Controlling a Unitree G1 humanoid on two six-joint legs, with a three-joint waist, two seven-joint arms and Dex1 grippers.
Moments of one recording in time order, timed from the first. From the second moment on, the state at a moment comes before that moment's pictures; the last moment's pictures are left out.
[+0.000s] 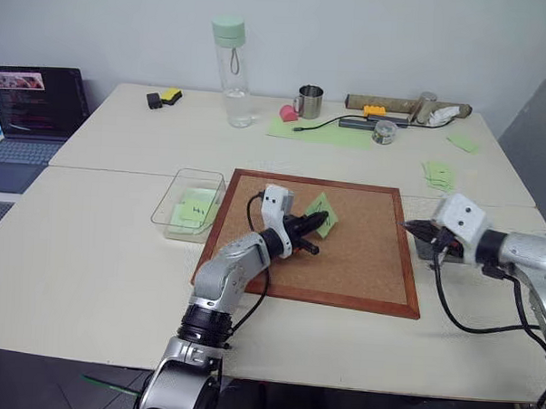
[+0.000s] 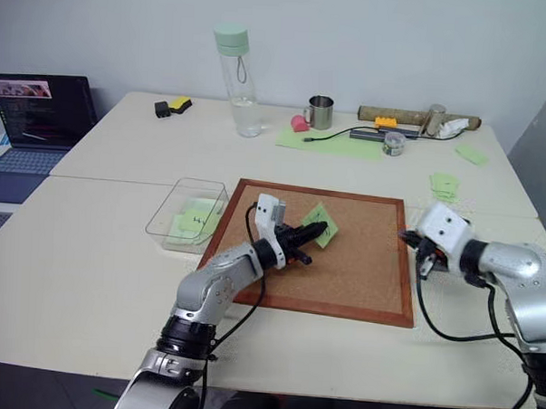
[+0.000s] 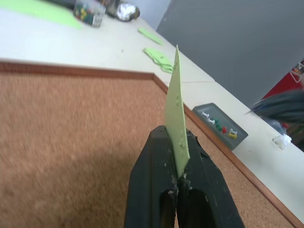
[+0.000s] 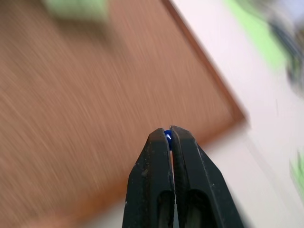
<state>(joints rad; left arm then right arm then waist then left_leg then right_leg) -0.49 0.07 -0.08 0.08 -0.43 0.53 -0.54 -0.25 -0.88 -0.05 -0.07 0.10 0.37 0.83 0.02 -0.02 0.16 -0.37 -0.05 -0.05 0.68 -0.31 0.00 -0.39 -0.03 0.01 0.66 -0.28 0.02</state>
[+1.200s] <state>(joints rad) -0.45 0.42 0.21 -0.27 -0.33 0.60 -0.29 -0.65 -0.79 0.00 -0.26 0.43 0.48 1.05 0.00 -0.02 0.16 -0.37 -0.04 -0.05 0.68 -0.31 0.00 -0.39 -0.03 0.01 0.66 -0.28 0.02</state>
